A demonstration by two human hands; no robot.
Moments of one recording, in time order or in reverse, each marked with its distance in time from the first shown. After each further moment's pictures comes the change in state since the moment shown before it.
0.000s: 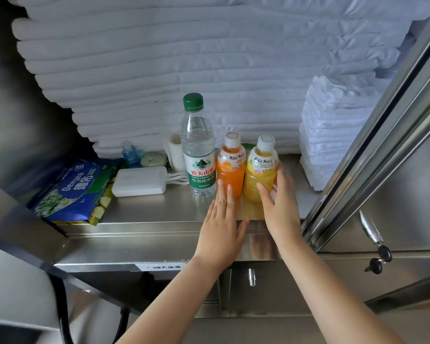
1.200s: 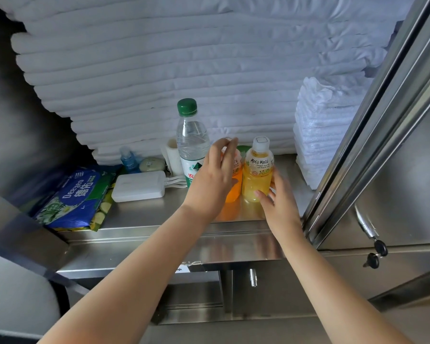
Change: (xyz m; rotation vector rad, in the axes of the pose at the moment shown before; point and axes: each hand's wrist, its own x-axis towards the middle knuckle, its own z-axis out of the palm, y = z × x) left_hand 0.069 0.008 -0.077 0.173 0.265 0.255; right_hand 0.001 0.009 -0.005 0.132 -0.088 0.013
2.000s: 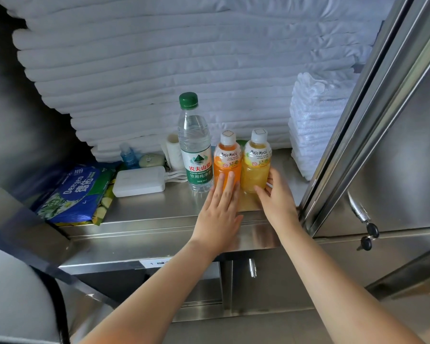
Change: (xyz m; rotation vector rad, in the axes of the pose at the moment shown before) left_hand -0.080 0.014 0.044 0.285 -0.209 0.039; right_hand -0.005 -0.002 0.002 -0.129 0.044 0.082
